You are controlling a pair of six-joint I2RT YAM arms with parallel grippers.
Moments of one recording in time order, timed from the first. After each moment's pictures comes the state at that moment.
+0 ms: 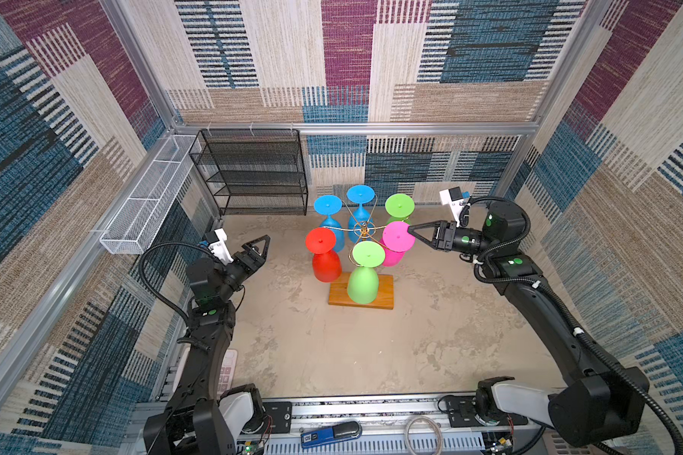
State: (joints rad) left arm 0.24 1.05 0.64 0.35 0.66 -0.86; right arm 0.16 1.24 1.13 -0.02 -1.05 0.79
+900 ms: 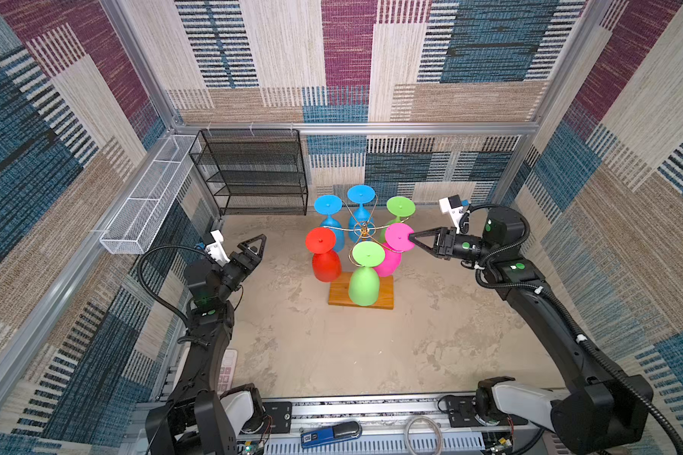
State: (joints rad) left arm 0.27 1.08 0.61 0.44 0.70 -0.95; right arm 0.16 1.20 1.09 -0.10 -1.04 0.79
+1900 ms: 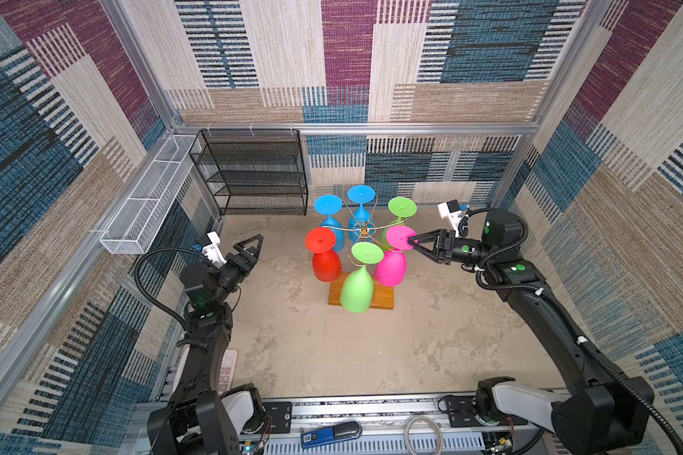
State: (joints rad) left arm 0.30 1.07 0.60 0.47 0.74 -1.02; right arm 0.16 1.18 1.08 -0.18 -1.04 0.79
